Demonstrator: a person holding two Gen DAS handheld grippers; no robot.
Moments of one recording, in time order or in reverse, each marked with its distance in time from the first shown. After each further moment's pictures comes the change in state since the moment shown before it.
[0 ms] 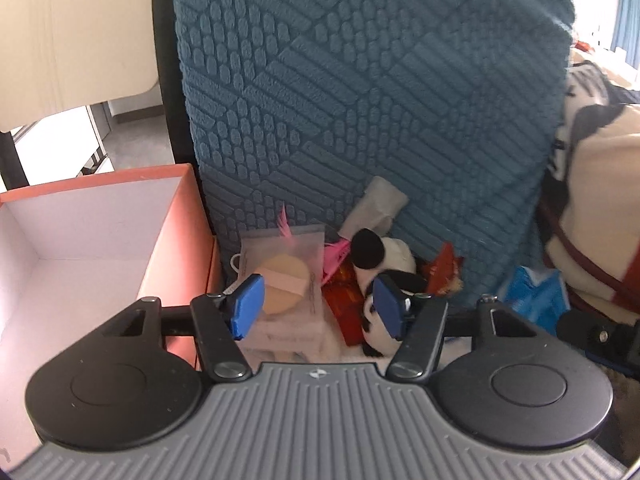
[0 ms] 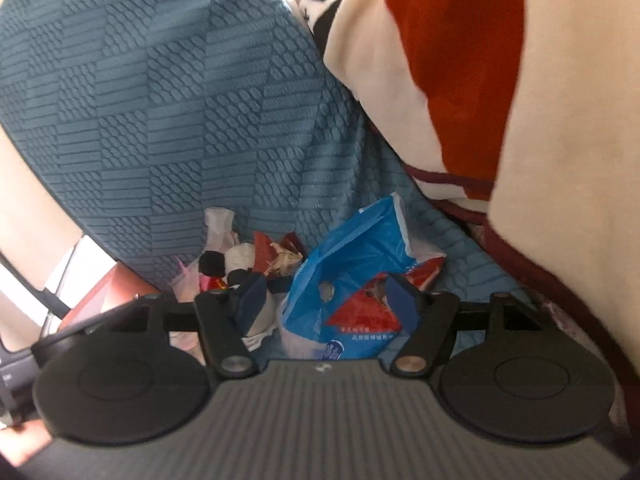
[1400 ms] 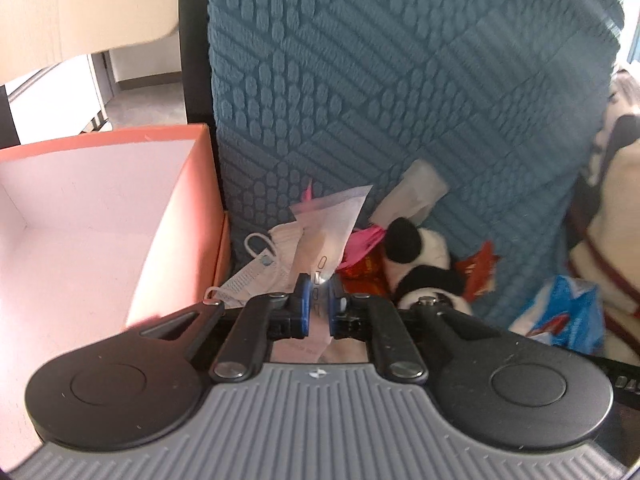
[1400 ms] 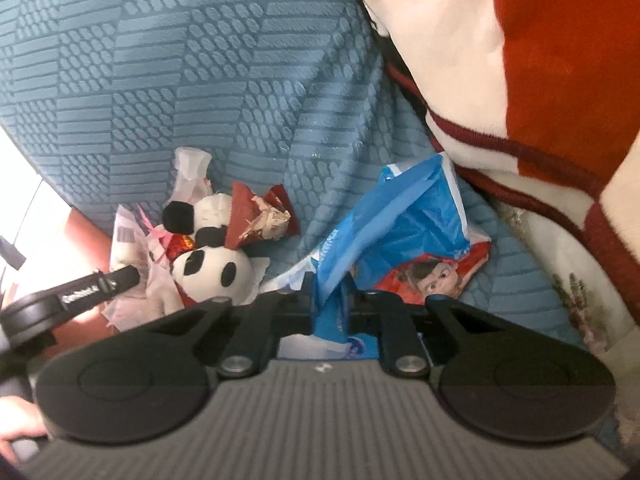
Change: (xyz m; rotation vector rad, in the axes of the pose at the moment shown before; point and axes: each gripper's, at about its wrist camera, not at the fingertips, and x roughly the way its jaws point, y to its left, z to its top) left arm 0.021 0.029 -0.012 -0.079 0.048 -0.018; right arm 0.046 0.024 0.001 -0.114 0.151 -0.091
